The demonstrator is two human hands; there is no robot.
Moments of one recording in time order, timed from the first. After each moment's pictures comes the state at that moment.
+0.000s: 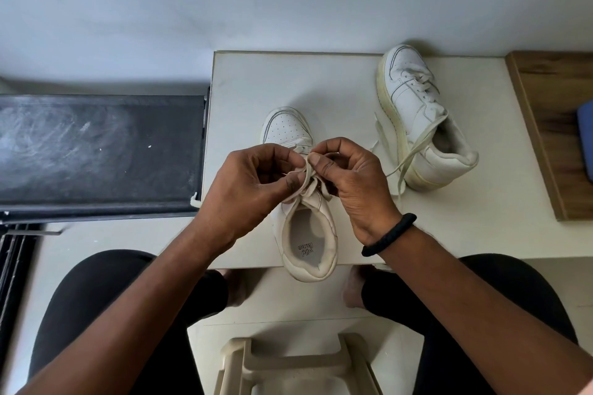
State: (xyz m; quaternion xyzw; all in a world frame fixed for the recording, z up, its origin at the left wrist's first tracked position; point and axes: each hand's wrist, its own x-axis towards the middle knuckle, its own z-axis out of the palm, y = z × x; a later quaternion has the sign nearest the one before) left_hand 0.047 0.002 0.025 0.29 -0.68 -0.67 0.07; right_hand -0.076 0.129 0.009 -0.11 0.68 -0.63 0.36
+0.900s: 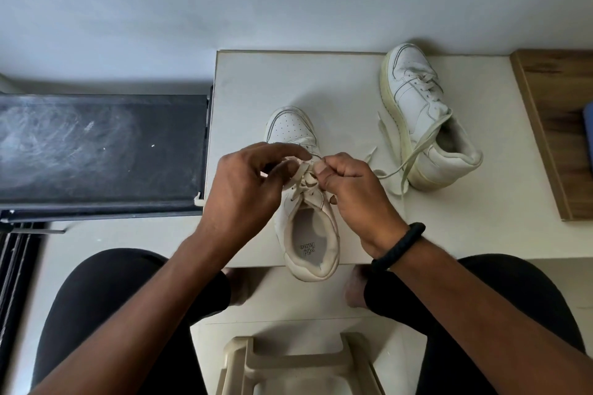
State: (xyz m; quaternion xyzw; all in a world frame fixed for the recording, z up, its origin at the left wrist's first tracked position) left_hand 0.045 0.008 0.028 0.29 -0.82 -0.47 0.15; right_hand -0.065 0.131 0.022 -0.16 0.78 -0.48 0.37
